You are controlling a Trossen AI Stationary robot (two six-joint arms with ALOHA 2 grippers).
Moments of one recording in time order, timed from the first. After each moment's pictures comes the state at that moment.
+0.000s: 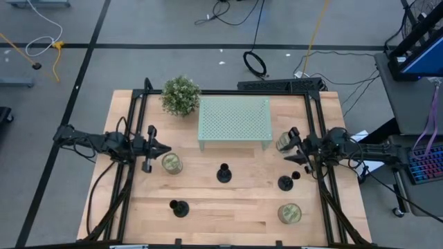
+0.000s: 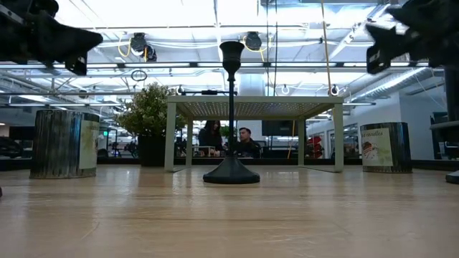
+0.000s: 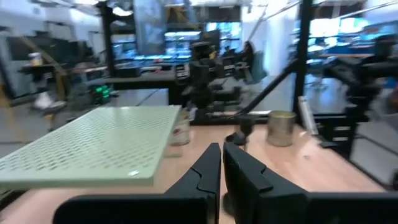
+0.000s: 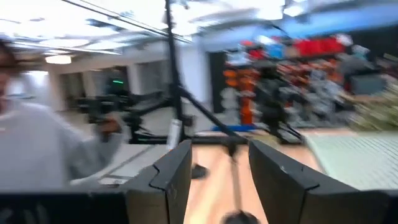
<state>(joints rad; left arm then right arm) -0.24 0.10 0.06 0.14 -0.19 0.04 -0.12 0.17 0.02 0.39 -0.45 0.20</state>
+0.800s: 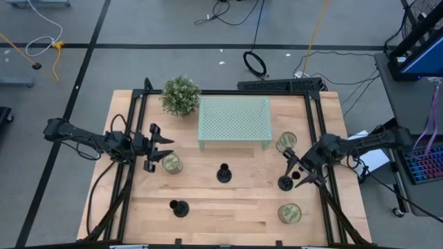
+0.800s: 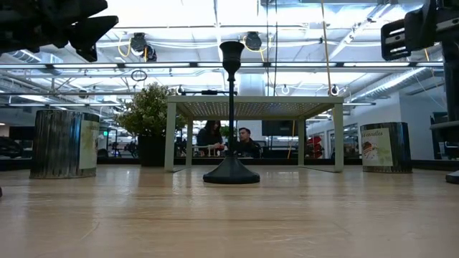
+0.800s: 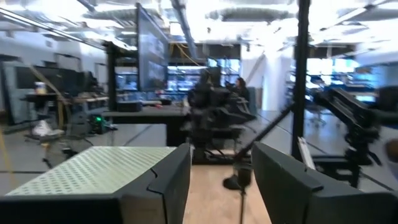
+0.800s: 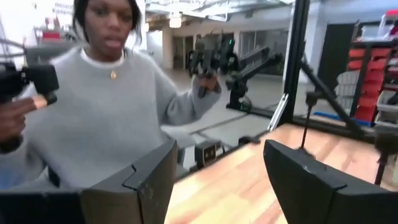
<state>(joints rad) -0.24 0.40 0.06 0.60 -0.22 0.05 0.13 0.45 0.02 0.54 -0.68 0.06</state>
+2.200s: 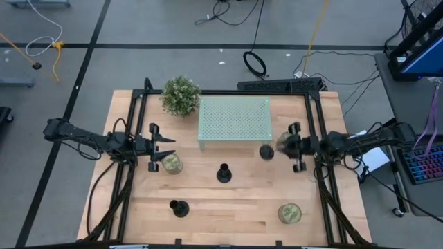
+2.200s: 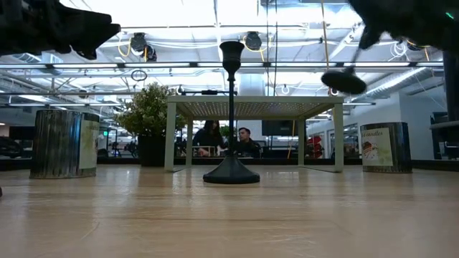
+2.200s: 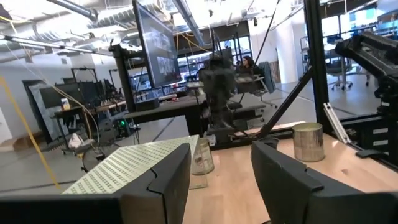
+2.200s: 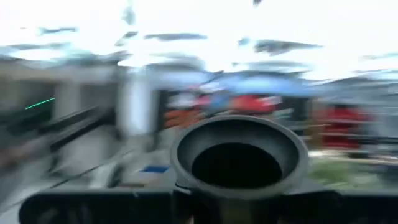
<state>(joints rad) -0.24 0.40 0.06 0.54 -0.24 0.24 0.13 0.60 0.09 0.94 0.10 -0.09</state>
